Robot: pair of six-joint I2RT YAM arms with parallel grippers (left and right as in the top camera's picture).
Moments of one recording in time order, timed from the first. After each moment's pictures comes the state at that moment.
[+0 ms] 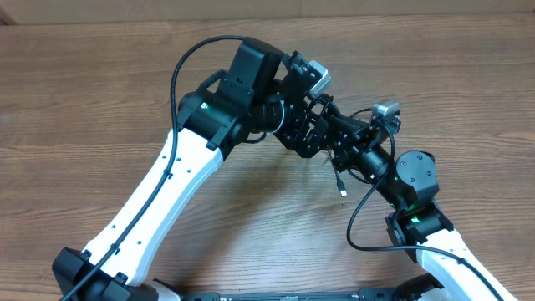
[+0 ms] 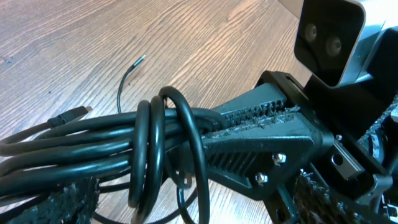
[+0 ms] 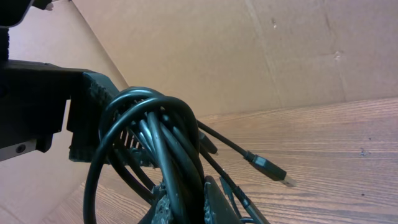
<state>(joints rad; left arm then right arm) -0.56 1.61 1.63 -0.83 0.56 0.03 0.36 1.07 0.47 0.58 -0.28 0.49</state>
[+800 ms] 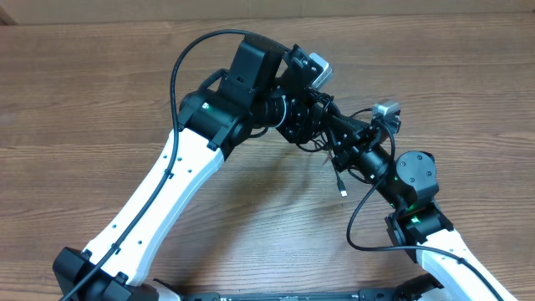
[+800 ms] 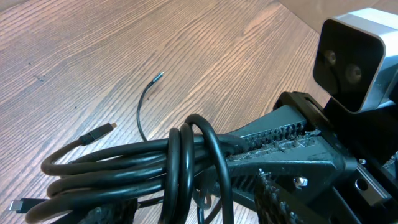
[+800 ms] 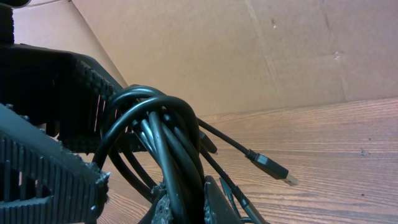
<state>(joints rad) -0.56 1.62 1.63 -0.77 0.50 0.02 0.36 1.07 0.47 0.58 -0.28 0.49</state>
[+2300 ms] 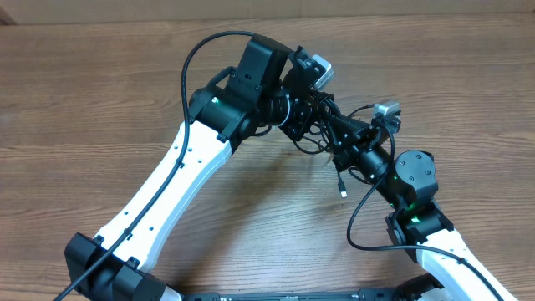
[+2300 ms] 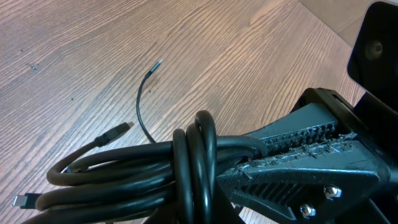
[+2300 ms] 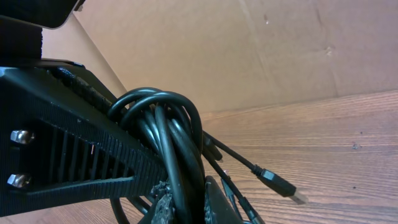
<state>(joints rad) -0.56 1.67 1.63 -0.76 0.50 0.02 0.36 1.07 0.47 0.56 -0.27 0.49</state>
